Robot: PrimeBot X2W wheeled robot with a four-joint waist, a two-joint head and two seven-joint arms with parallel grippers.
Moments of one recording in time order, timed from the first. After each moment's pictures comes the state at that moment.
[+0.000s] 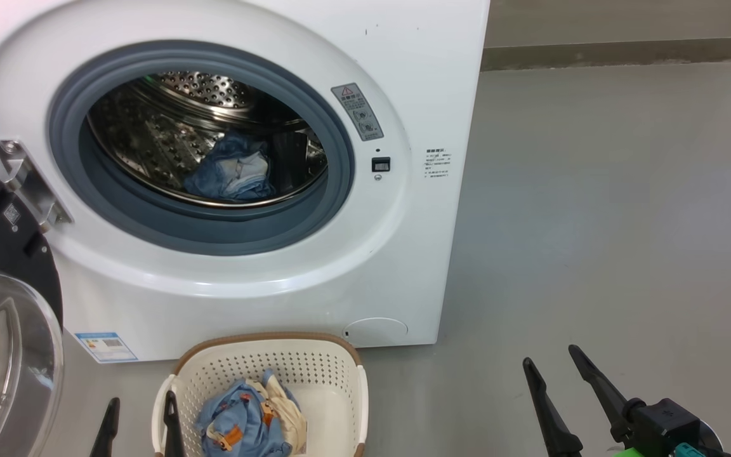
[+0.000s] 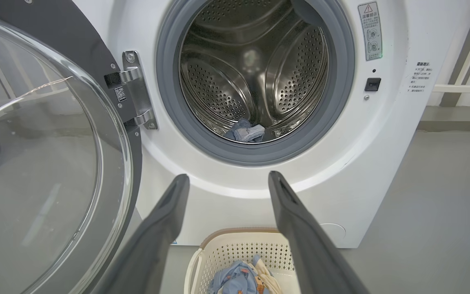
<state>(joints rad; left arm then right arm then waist) 0.16 0.21 -0.26 -0.02 -0.31 0.29 -0.21 0.12 -0.05 0.08 -0.05 0.16 0.13 -0.14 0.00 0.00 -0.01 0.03</state>
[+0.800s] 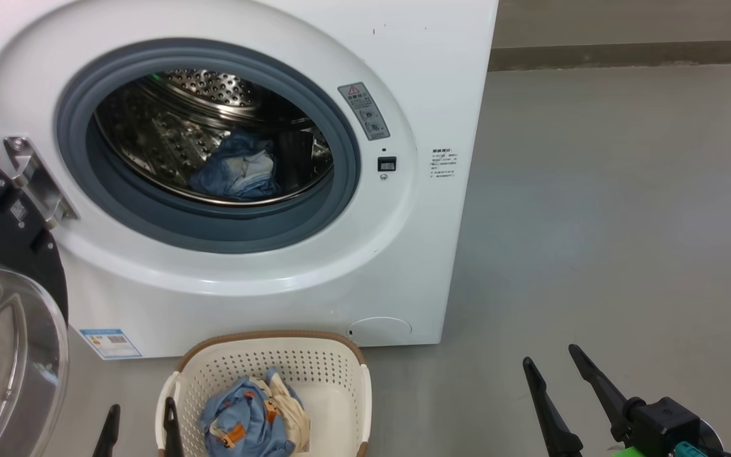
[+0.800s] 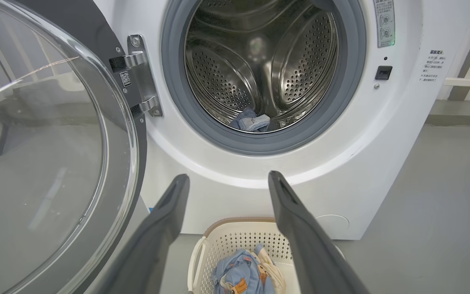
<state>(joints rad) 0.16 0.21 -0.27 0.00 -0.33 0.29 -0.20 0.12 -0.05 0.08 -0.05 0.16 0.13 -0.13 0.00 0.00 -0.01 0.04</state>
